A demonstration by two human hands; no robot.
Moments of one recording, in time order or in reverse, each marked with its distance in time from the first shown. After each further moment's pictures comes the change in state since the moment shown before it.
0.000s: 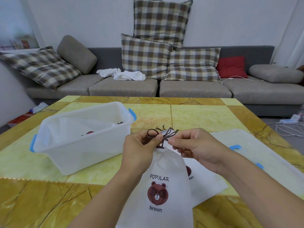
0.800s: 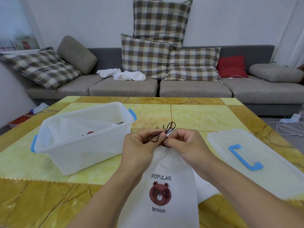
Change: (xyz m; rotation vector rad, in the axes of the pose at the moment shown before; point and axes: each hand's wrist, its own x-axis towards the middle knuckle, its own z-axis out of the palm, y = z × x) left_hand -0.009 0.012 -0.001 -0.119 -0.048 0.007; right_hand 0.002 0.012 0.030 0.034 0.174 -0.196
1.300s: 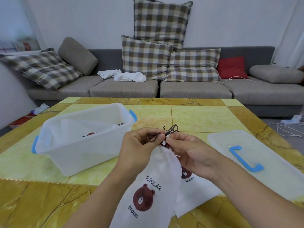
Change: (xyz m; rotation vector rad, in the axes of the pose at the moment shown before) left_hand 0.006 0.003 -0.009 0.109 -0.077 0.110; right_hand 0.002 -0.008 -0.008 0.458 -0.236 0.300
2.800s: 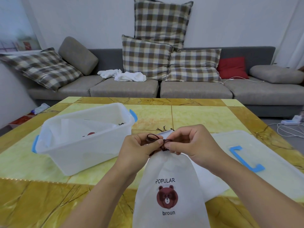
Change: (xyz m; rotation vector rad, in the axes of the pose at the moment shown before) left_hand 0.001 -0.007 -0.008 -0.055 -0.065 -0.249; right_hand -0.003 -0.008 -0.009 -0.594 0.059 -0.398
